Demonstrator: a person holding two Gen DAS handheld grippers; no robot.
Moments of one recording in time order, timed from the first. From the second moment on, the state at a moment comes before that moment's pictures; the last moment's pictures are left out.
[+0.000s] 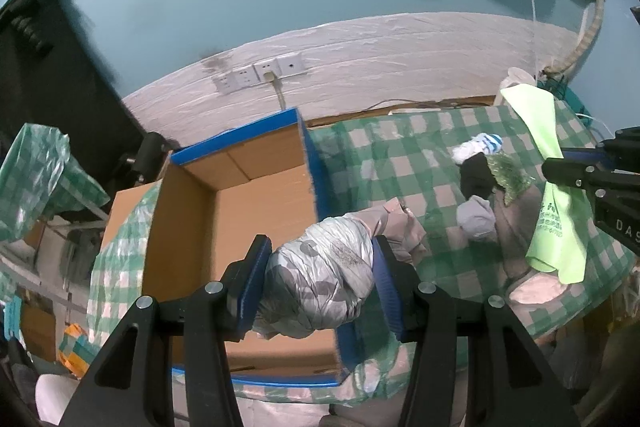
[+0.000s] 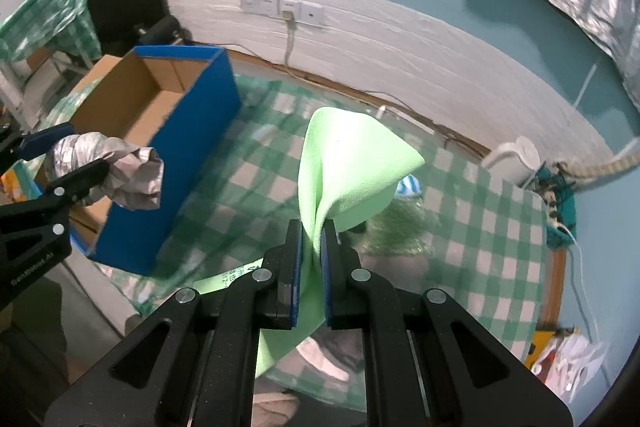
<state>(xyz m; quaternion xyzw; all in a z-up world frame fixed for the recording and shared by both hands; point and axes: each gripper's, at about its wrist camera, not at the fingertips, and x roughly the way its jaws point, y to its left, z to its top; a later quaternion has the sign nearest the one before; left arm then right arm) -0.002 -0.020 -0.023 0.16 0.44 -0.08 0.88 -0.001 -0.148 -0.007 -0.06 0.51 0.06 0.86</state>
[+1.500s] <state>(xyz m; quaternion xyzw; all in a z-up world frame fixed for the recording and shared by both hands) 0.036 0.142 -0.048 0.09 0.47 0.04 0.88 0.077 0.045 -0.051 -0.12 0.55 0.19 0.81</state>
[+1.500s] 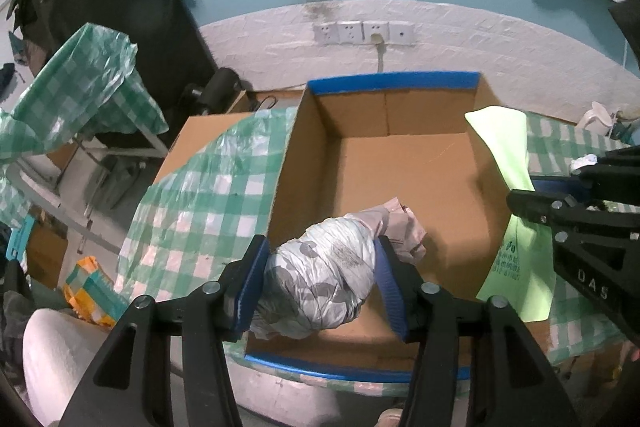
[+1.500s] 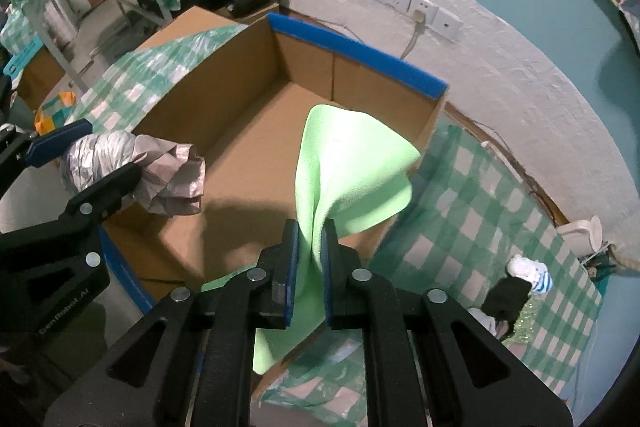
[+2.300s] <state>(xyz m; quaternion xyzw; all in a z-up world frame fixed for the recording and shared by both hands) 0.040 0.140 -0.047 0.09 0.48 0.04 0.87 0.072 0.026 -0.044 -0.12 0.54 0.16 0.82</state>
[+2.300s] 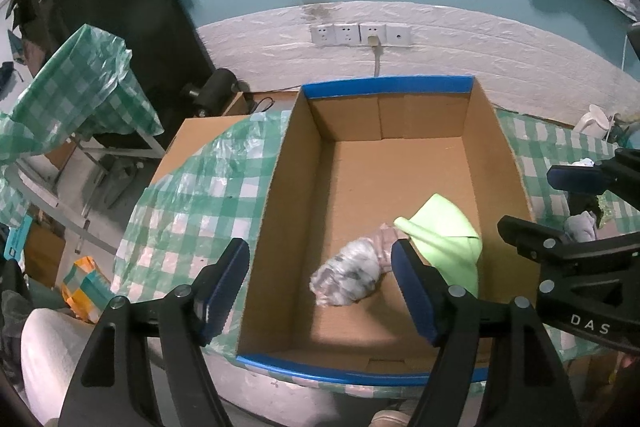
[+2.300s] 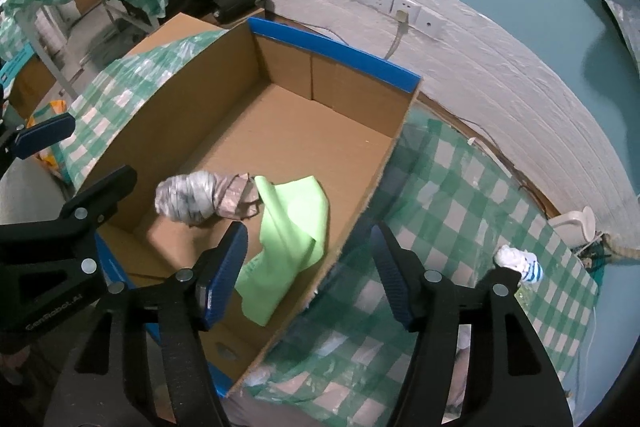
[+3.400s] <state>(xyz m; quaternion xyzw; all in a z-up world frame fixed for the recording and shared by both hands) 0.023 0.039 -0.037 0.16 0.45 -0.03 0.88 0.031 -0.090 -0.039 -0.06 0.54 0.10 0.84</state>
